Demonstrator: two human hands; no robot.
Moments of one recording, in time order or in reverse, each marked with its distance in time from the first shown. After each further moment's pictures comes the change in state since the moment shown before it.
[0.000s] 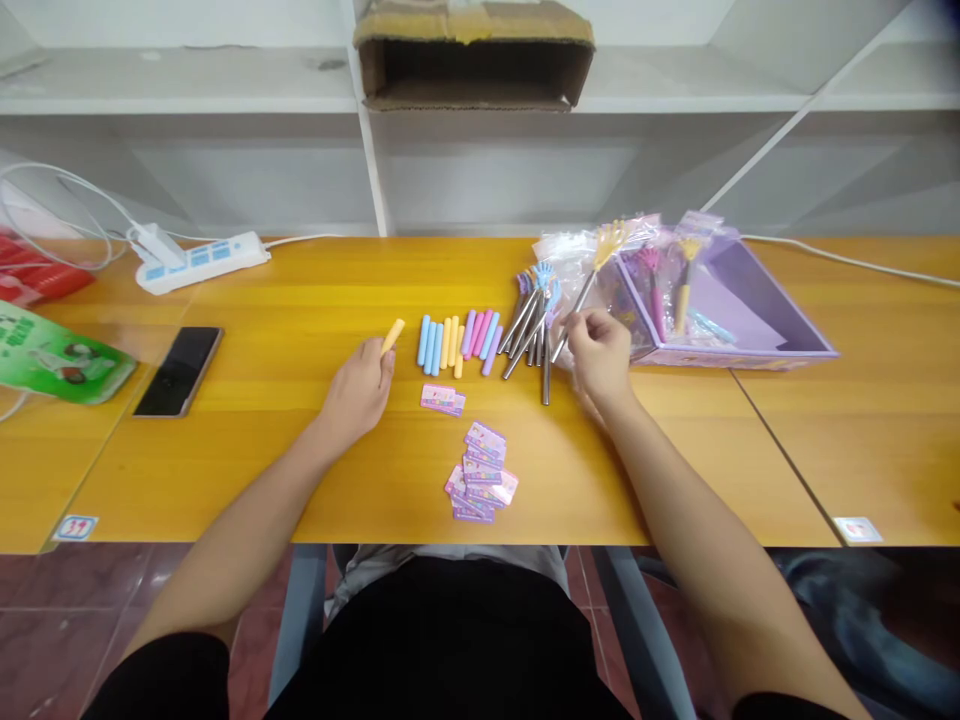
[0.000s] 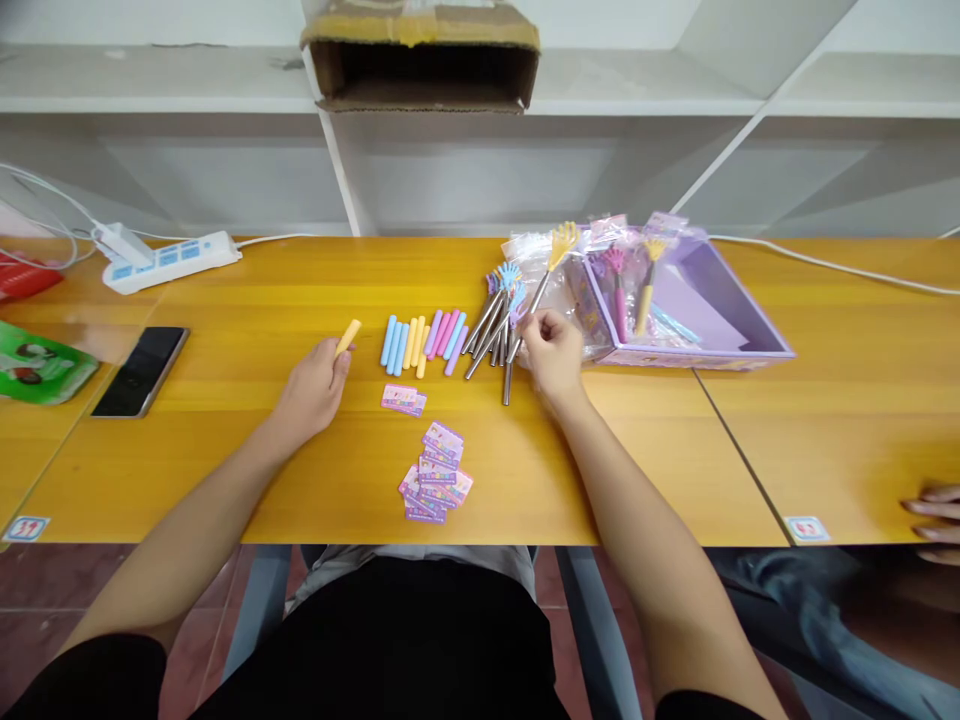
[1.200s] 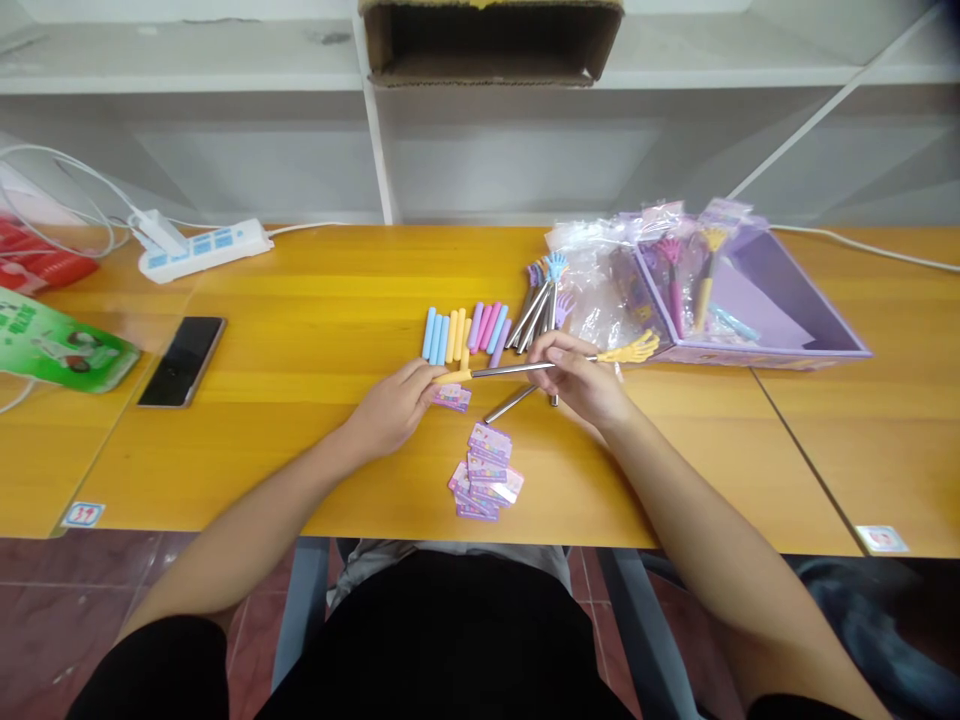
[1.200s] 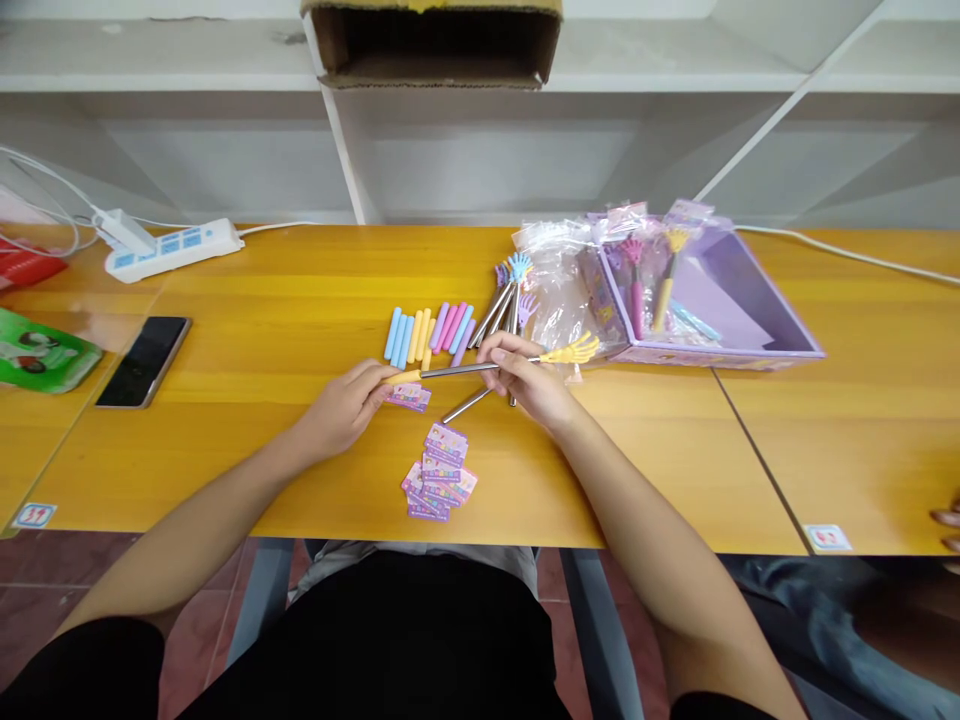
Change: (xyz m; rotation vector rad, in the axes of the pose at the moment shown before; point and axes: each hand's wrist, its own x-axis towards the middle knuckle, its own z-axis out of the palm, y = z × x) left_hand -0.021 0.024 0.014 -0.272 -0.184 0.392; right_hand -0.042 -0.044 0.004 0.584 -0.662 0.256
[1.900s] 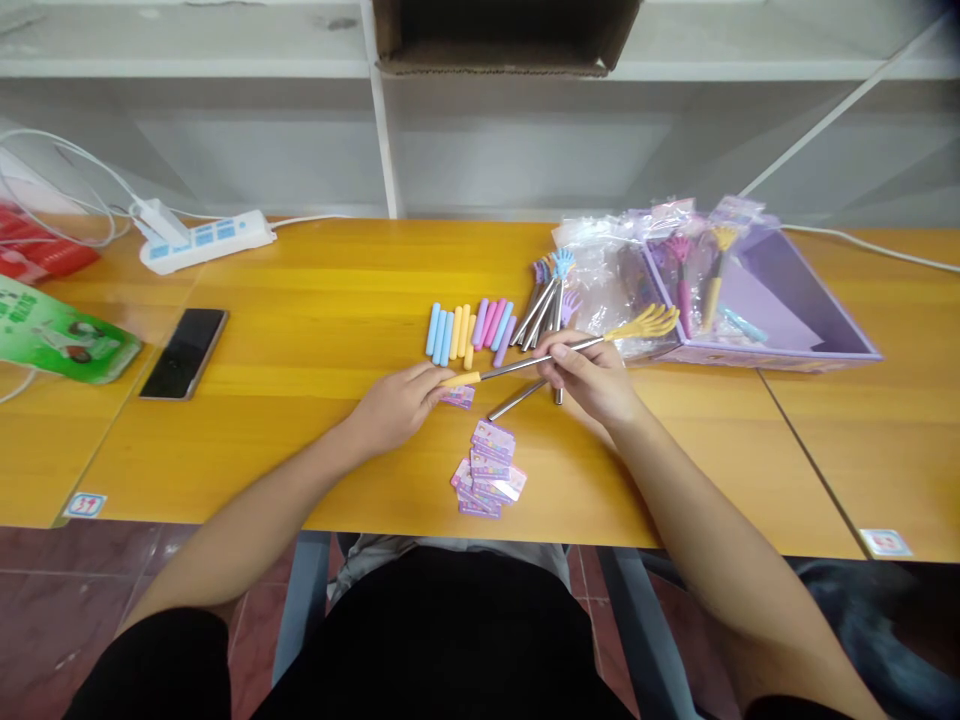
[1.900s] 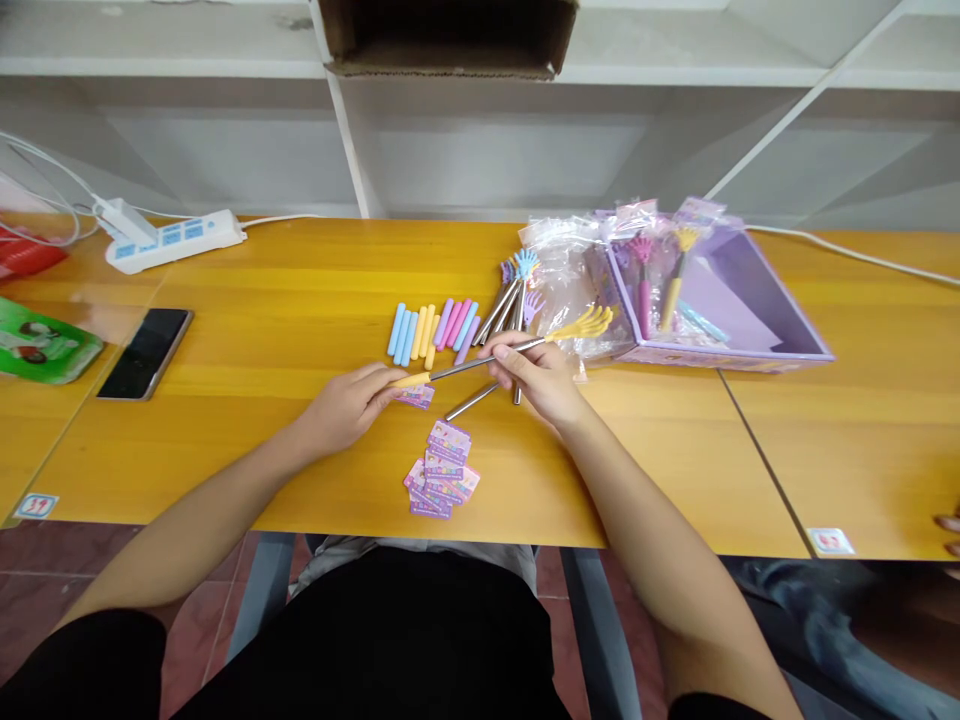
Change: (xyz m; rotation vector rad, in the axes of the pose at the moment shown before) left_hand -0.003 -0.003 0.002 0.077 -0.014 0.054; right_hand 0.001 0.005 -0.007 -0.134 0.059 -0.086
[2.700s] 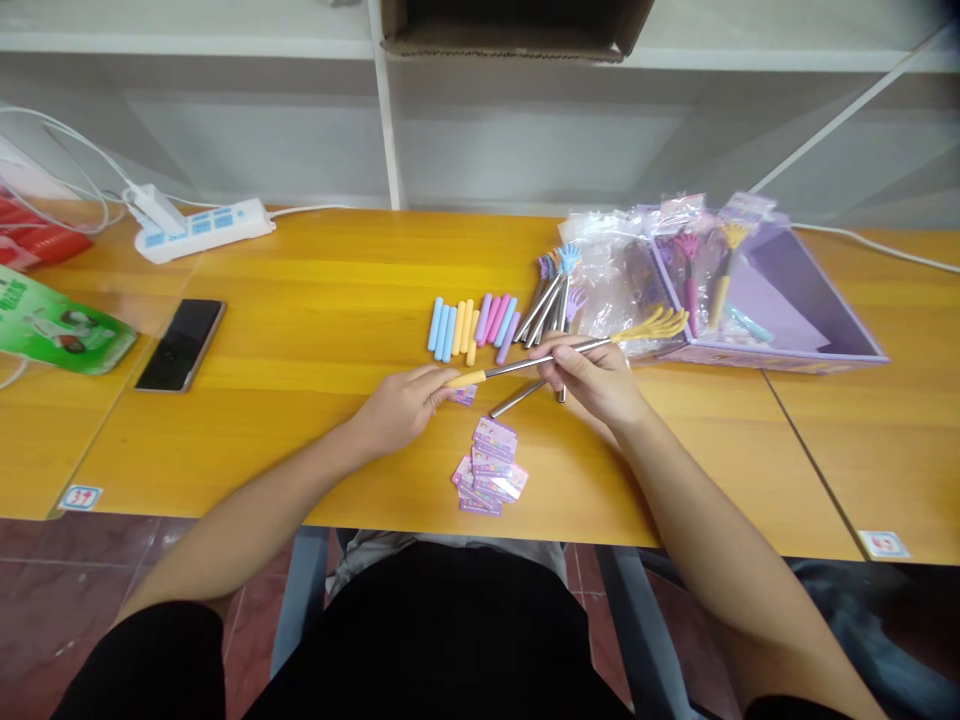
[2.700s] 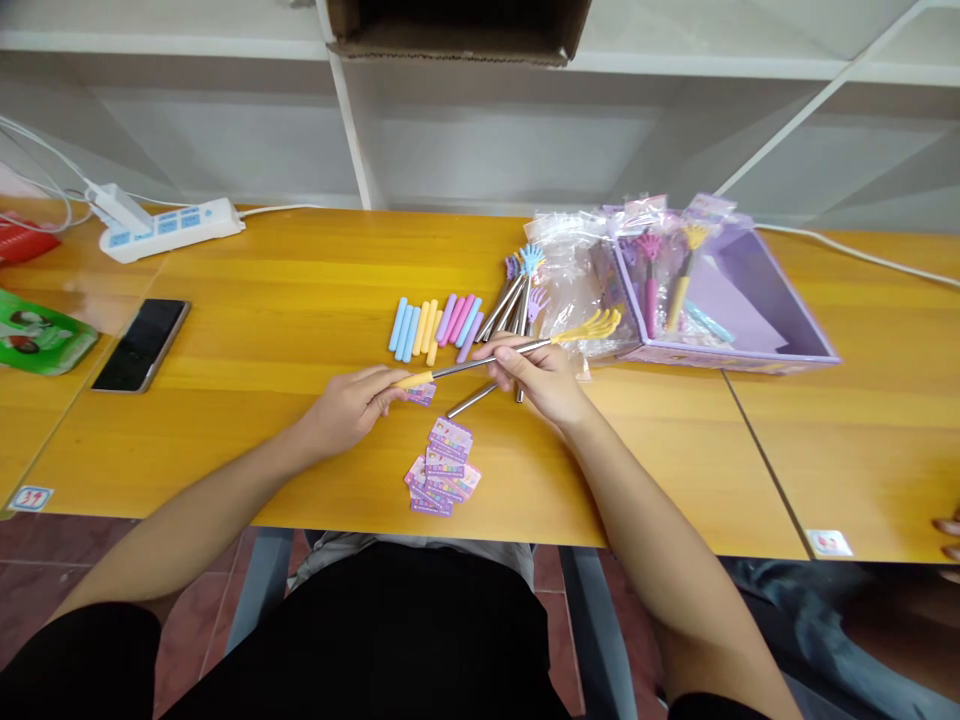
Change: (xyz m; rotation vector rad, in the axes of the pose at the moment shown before) left_hand -0.004 0.003 0.005 -0.103 0.054 0.056; right_hand -0.002 0.003 -0.002 -0.036 -0.085 -0.033
